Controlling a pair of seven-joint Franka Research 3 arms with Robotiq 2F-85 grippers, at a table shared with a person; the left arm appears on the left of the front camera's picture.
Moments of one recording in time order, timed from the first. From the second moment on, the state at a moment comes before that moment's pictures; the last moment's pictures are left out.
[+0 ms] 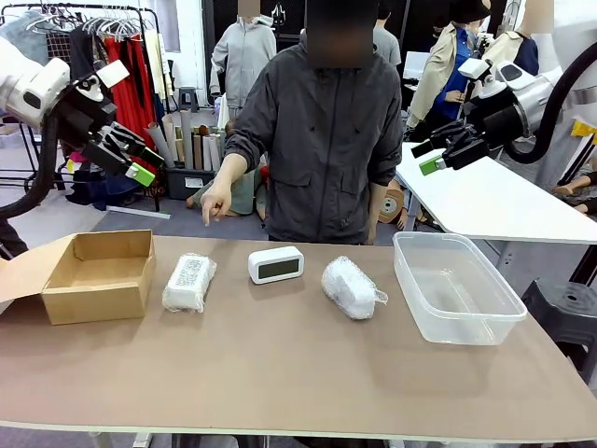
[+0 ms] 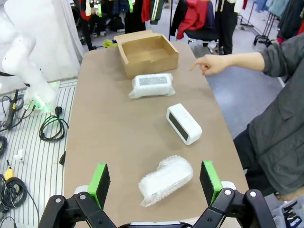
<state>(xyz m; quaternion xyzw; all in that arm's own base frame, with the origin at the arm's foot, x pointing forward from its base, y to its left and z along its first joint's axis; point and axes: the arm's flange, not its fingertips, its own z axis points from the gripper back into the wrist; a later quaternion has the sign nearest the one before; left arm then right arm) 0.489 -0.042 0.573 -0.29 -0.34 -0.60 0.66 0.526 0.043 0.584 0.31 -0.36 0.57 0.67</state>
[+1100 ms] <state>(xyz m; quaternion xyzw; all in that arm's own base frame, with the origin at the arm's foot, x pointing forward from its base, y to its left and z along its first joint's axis) 0.489 -0.042 0.573 -0.29 -0.34 -0.60 0.66 0.526 0.043 0.584 0.31 -0.36 0.57 0.67</state>
